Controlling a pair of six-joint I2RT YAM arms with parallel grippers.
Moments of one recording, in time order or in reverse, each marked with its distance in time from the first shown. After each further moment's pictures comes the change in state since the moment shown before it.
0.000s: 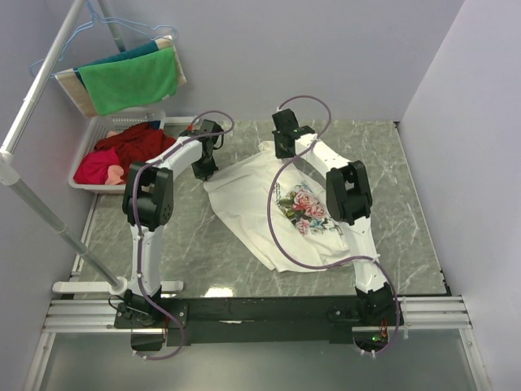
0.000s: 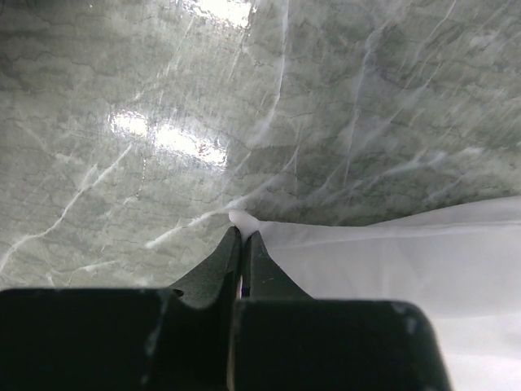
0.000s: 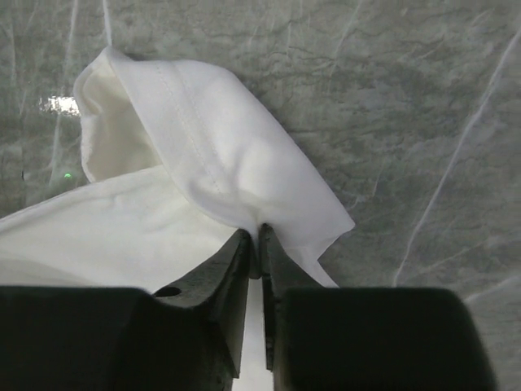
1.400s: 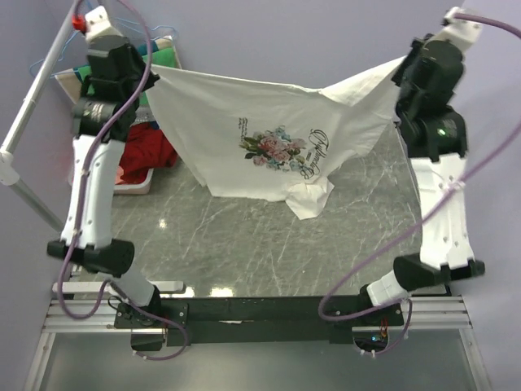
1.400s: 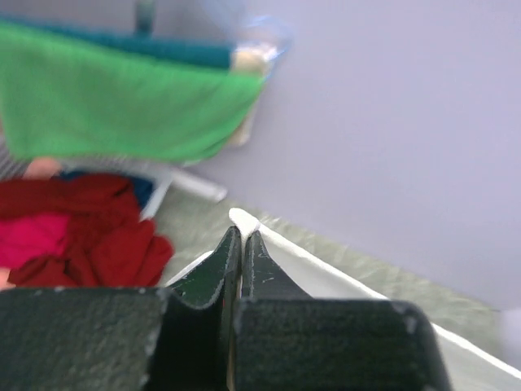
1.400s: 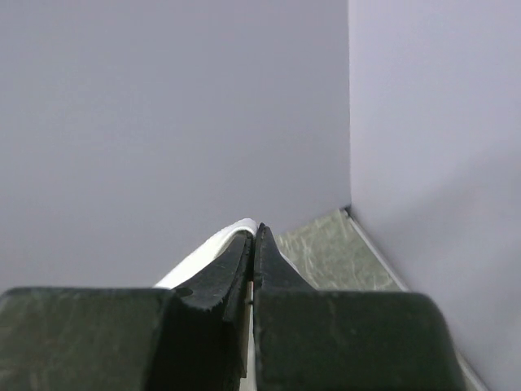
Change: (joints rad) left arm 0.114 -0.523 0.501 0.020 -0.087 0.152; right arm -0.239 -0.884 0.074 -0.037 0.412 -0.081
